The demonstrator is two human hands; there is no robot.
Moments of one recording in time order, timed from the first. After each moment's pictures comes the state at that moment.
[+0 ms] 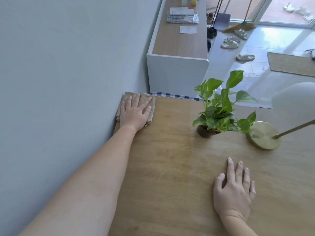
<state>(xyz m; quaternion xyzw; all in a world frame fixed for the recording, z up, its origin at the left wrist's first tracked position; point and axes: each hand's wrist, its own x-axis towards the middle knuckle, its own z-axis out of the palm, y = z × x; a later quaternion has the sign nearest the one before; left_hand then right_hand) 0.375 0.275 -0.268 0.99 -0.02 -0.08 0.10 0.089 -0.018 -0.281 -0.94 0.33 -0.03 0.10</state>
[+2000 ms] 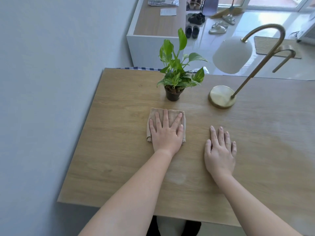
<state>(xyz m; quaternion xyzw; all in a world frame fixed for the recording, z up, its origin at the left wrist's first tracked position) 0.105 0.051 -0.268 0.98 -0.05 -0.10 0.13 0.015 -0.125 -0.269 -0.96 0.23 0.03 0.14</state>
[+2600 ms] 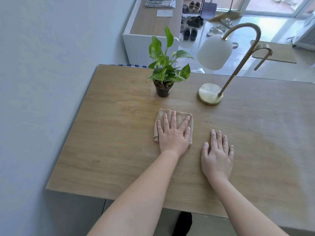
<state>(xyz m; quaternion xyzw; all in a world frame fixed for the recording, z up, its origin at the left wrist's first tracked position) 0.066 -0.019 -0.269 0.98 -0.08 -0.10 0.14 -0.023 -0.163 -0.275 -0.96 0.25 0.01 0.13</state>
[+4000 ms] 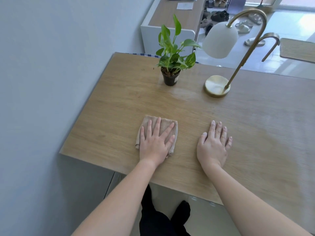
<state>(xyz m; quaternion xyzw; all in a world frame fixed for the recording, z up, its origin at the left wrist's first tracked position) -0.029 0.042 -0.267 0.99 -0.02 -0.08 0.11 -0.028 -0.167 -0.269 -0.96 0.22 0.04 0.16</state>
